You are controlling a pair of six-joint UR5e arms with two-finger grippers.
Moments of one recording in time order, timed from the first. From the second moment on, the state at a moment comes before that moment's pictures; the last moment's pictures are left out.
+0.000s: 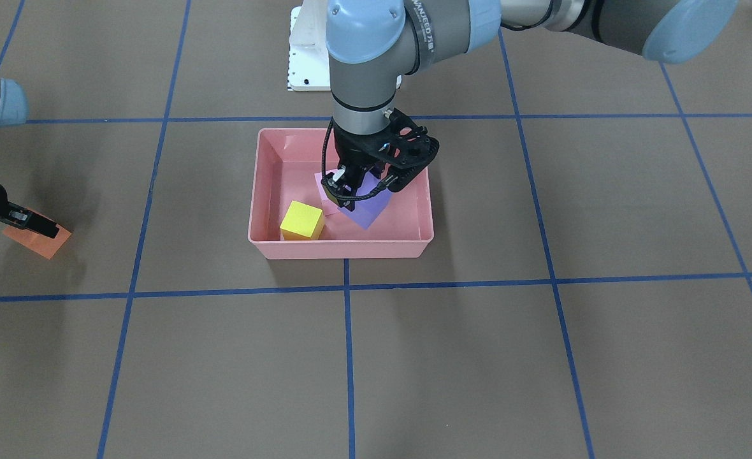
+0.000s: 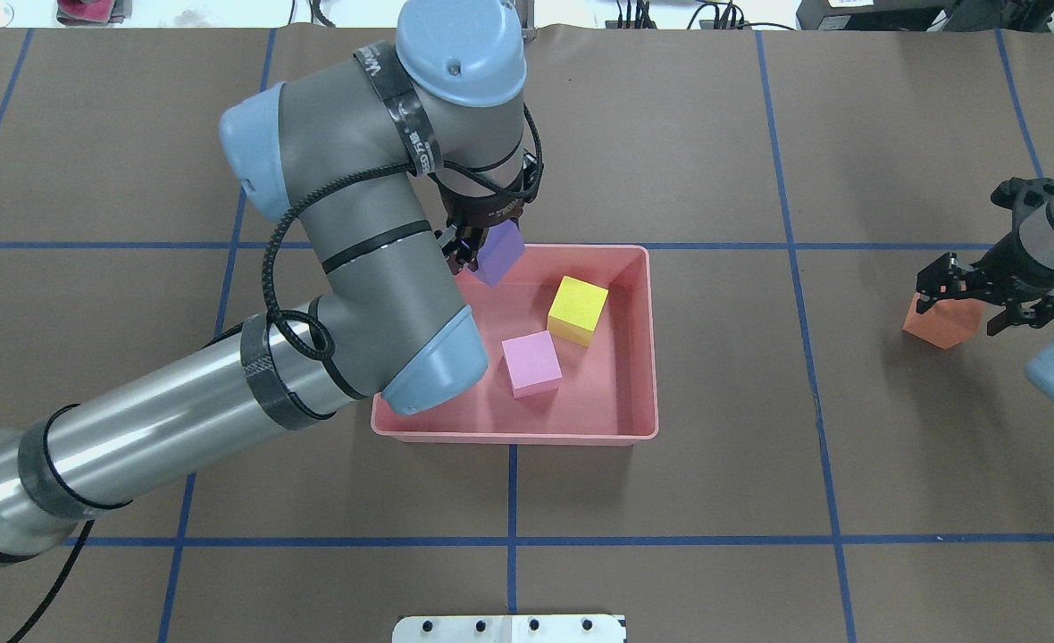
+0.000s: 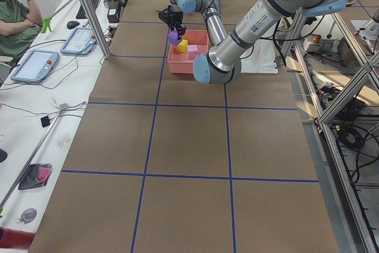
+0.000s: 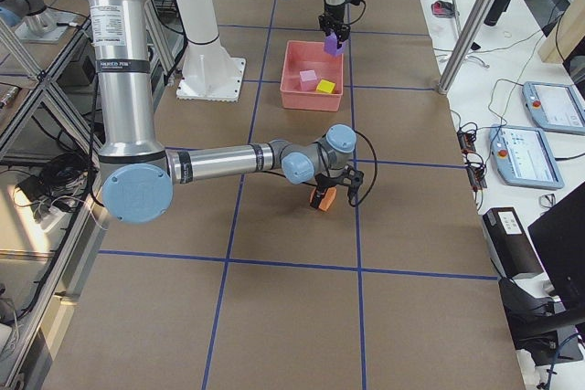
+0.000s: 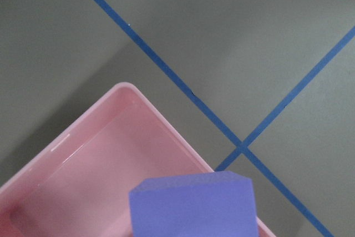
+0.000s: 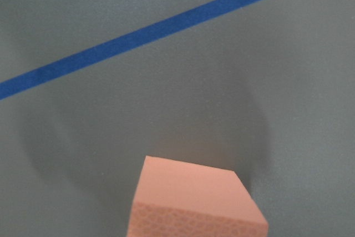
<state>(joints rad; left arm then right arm) -0.62 -2.56 -1.55 -1.35 -1.92 -1.93 1.03 -1.52 1.59 -1.27 2.28 1.01</state>
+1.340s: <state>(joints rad) -0.67 -2.49 -1.83 -1.15 -1.89 -1.76 1.05 -1.40 1.82 -1.62 2.25 1.02</state>
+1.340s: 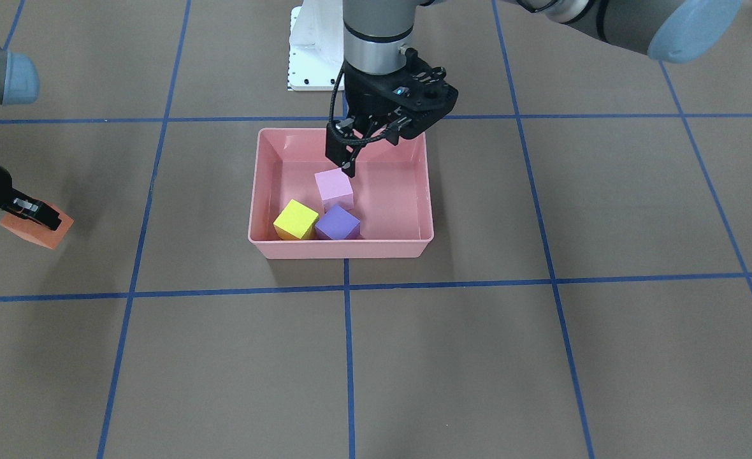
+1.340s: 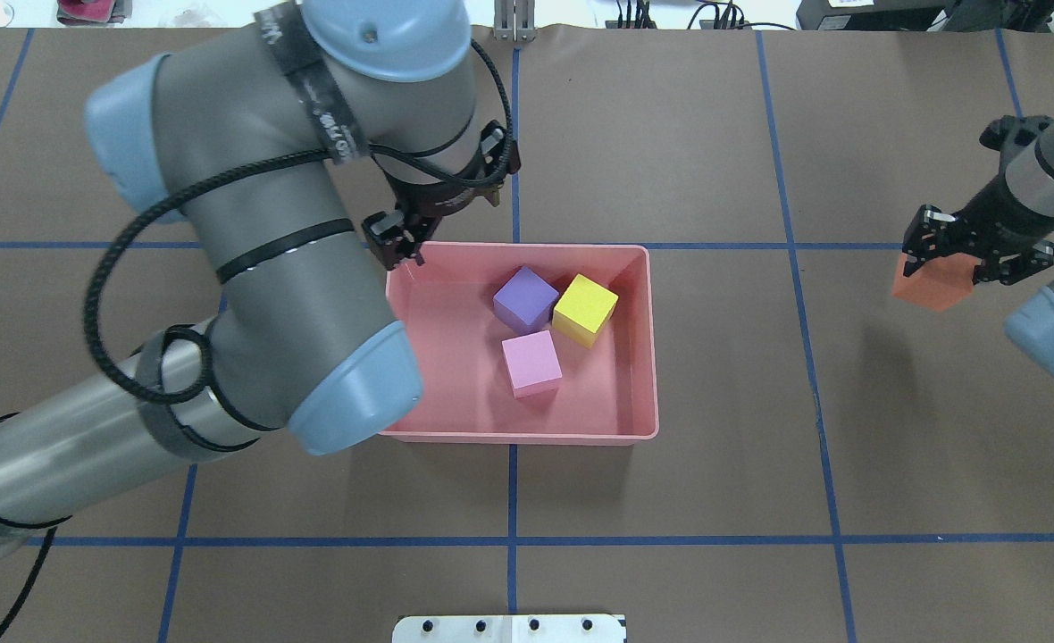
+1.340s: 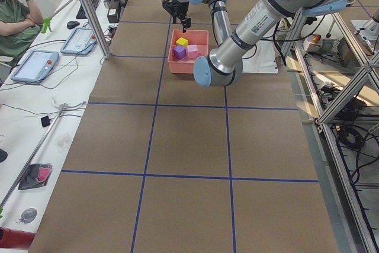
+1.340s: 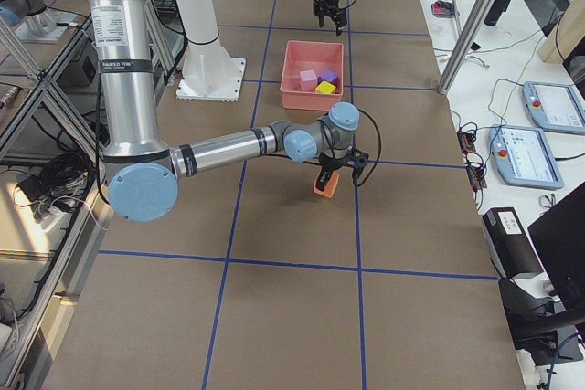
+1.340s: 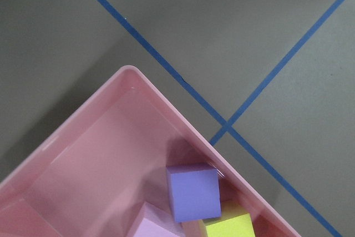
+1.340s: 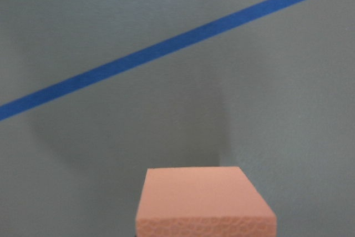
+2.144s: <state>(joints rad) -0.91 -2.00 -2.08 -1.13 -1.96 -0.98 0.81 -1.00 1.99 -1.91 2.15 1.02</state>
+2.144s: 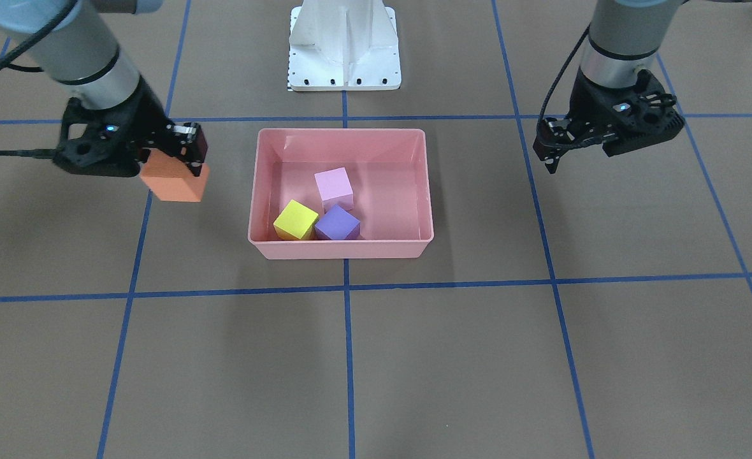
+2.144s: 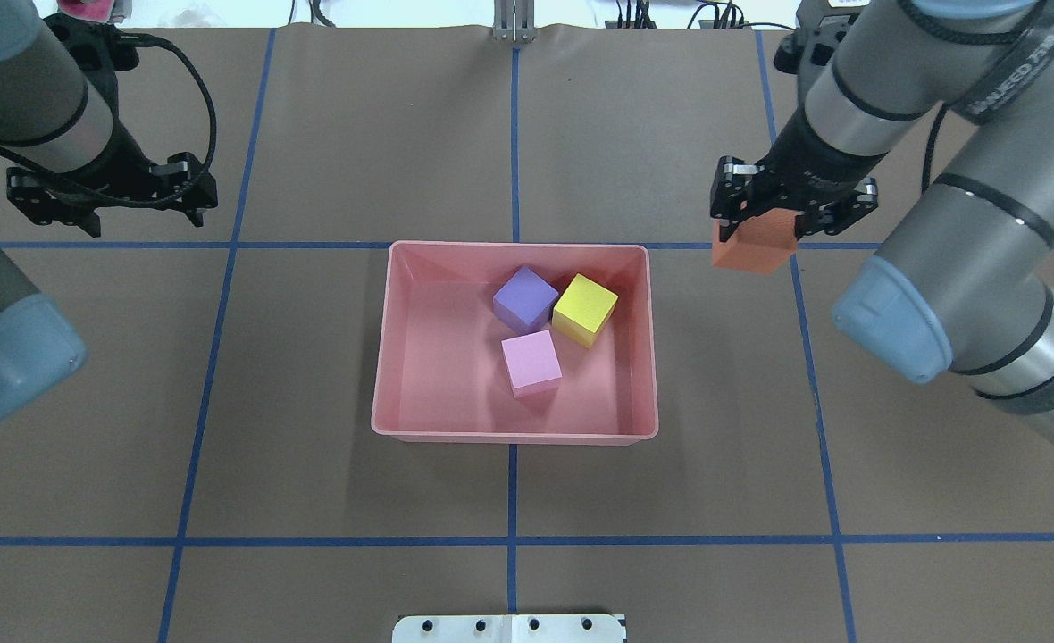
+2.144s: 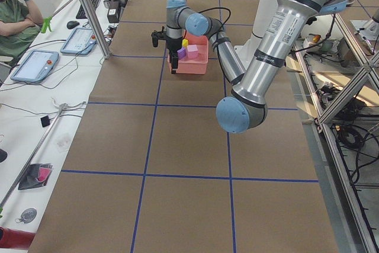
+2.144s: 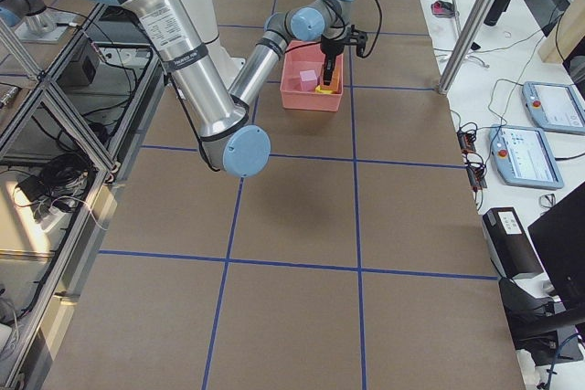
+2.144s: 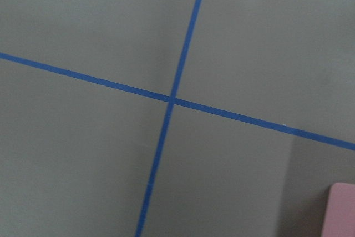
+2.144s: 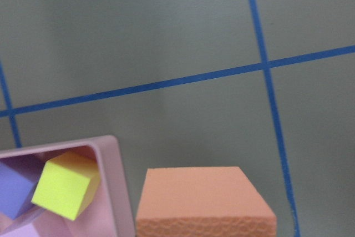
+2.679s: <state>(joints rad) -0.94 -1.92 -2.03 -1.26 -1.96 -0.94 0.53 -0.94 1.97 -1.71 1.93 1.04</state>
